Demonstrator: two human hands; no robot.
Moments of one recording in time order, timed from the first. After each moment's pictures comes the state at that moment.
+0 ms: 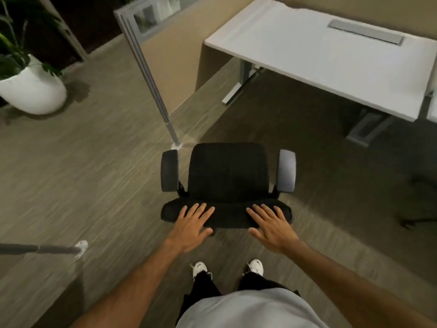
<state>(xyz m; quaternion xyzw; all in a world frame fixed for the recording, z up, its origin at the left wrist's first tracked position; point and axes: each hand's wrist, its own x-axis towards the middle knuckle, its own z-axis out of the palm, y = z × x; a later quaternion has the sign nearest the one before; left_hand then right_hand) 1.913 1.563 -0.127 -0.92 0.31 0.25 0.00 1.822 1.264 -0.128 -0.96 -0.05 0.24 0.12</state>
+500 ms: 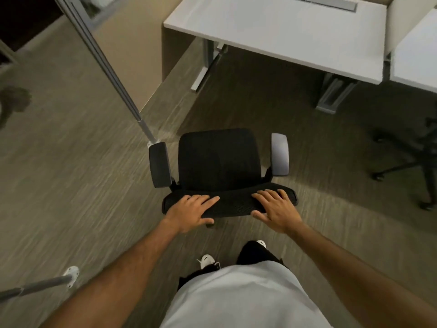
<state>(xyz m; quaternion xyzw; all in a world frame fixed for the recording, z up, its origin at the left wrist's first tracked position) 2.009 1.601 -0.142 -0.82 0.54 0.20 0.05 1.841 1.310 -0.130 -0.98 0.05 0.18 0.09</state>
